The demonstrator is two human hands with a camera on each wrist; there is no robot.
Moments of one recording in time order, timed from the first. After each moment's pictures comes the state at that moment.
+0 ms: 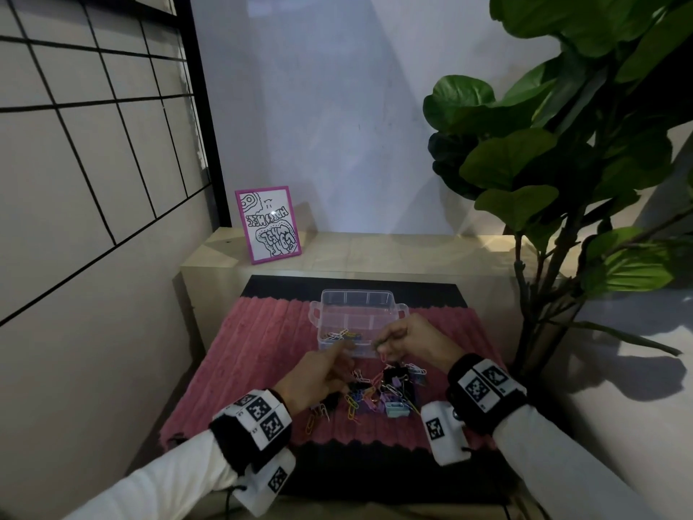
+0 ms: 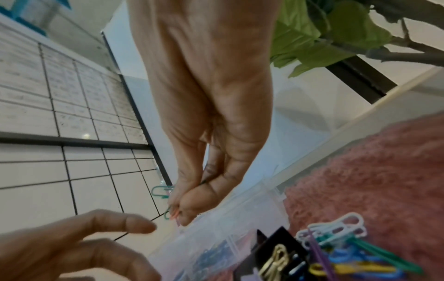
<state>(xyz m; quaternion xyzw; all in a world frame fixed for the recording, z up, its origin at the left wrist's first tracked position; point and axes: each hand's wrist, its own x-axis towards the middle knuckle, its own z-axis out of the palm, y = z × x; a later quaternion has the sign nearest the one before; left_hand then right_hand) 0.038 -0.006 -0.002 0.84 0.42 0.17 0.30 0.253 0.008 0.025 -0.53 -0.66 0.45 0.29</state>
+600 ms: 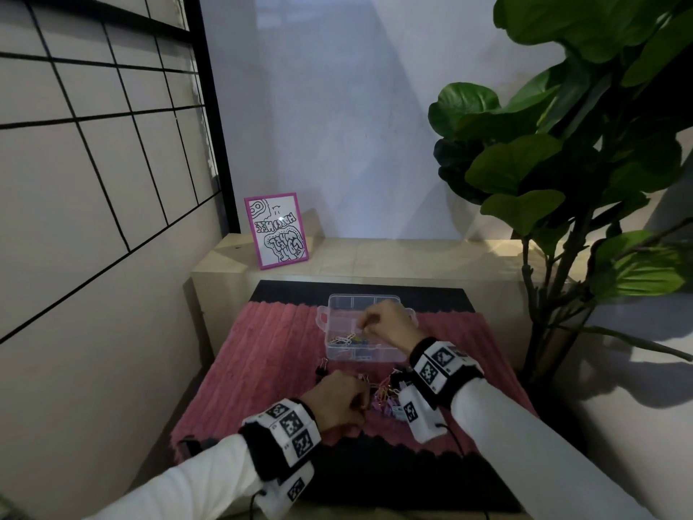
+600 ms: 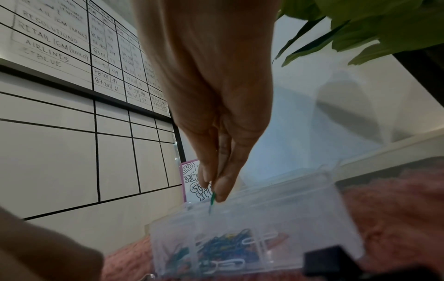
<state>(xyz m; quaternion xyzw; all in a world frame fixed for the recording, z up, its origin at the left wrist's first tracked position) 0.054 -0.021 -0.007 0.89 0.41 0.04 0.20 0.205 0.042 0.033 -0.60 -0.71 0.25 0.28</state>
